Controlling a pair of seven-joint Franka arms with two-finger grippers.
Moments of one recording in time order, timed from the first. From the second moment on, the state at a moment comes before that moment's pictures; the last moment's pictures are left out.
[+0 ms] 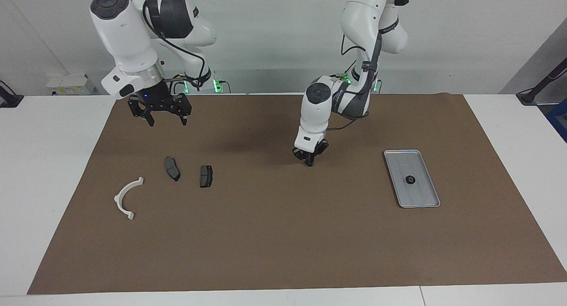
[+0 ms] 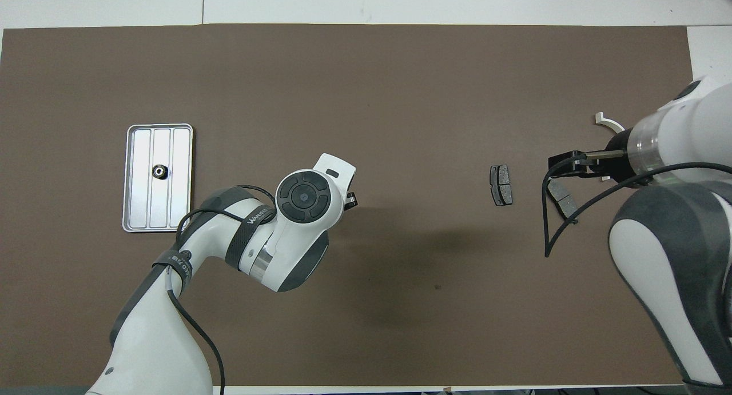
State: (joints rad) left arm -0.73 0.30 0.08 -2.02 -0.02 2.34 -0.90; right arm 0.04 -0.07 0.08 -1.90 0.01 1.87 0.16
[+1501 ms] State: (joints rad) left arm -0.12 0.16 0.12 -1.91 -0.05 2.13 0.03; right arm 0.48 0.33 0.08 -1.83 -0.03 2.27 0.94
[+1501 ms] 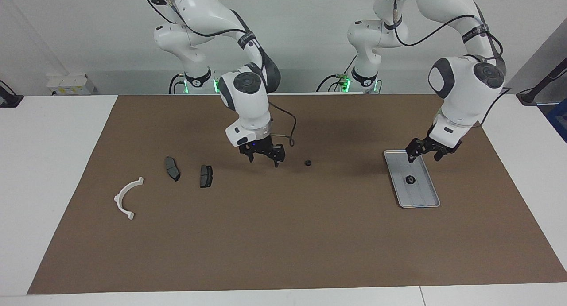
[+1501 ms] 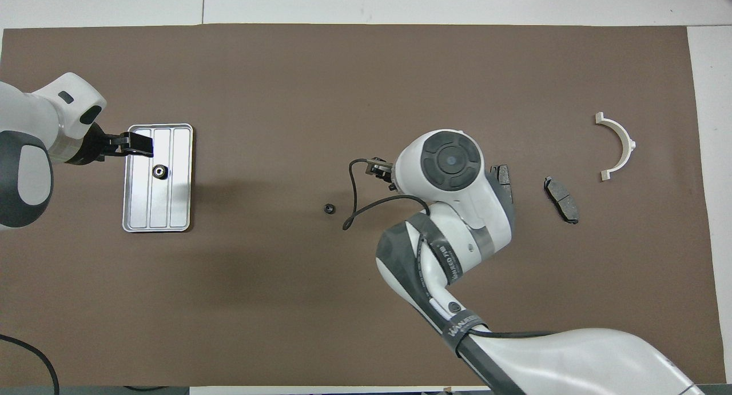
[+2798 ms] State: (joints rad) left arm -0.09 0.30 0.10 -2.04 -0.05 2.34 0.11; right arm 0.69 0.66 0.08 -1.48 -0.12 2.12 1.38
